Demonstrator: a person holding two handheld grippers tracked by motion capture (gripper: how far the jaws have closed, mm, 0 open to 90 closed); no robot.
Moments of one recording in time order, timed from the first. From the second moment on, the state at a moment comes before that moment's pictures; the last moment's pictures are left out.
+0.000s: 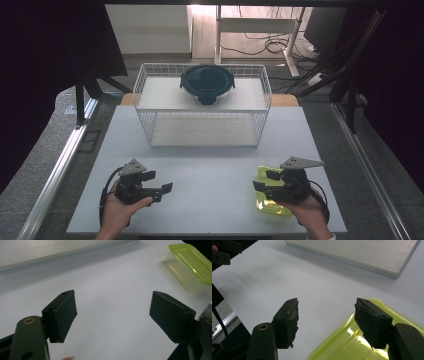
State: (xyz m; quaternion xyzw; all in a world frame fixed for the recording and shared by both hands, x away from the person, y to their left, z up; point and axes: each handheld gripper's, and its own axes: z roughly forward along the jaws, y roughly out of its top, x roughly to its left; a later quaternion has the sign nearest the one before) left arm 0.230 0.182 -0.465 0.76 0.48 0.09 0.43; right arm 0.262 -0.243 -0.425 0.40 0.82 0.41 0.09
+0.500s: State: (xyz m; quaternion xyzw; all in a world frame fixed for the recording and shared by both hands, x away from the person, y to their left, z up) left arm 0.228 0.180 -0.464 0.75 0.48 0.08 0.45; right arm 0.259 -0.253 -0.425 0.42 0.81 0.40 0.09
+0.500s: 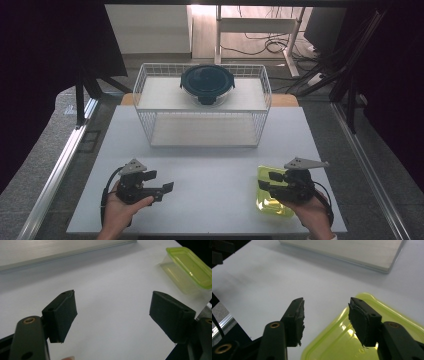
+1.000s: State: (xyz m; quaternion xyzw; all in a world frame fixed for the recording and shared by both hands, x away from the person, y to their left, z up) left arm 0.226 0.181 -0.465 0.76 0.47 0.08 0.44; right arm 0.232 -0.308 -0.443 0.46 0.81 0.35 0.11
